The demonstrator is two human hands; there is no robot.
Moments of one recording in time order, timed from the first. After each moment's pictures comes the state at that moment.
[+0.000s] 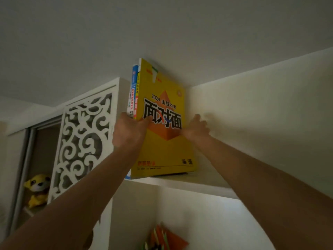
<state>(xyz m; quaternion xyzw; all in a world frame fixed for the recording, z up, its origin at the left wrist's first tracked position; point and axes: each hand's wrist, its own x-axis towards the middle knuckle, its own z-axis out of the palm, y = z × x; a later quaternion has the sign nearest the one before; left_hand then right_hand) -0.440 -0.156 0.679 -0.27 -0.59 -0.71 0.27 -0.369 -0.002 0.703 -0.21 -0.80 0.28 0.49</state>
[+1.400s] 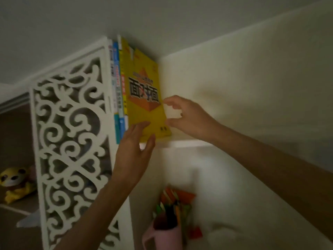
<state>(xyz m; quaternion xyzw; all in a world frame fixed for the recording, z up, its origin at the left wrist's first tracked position) -0.474 -0.204 0.562 -0.54 -0.59 -0.50 0.33 -0.348 -0.096 0.630 -0.06 -0.87 0.15 0.47</state>
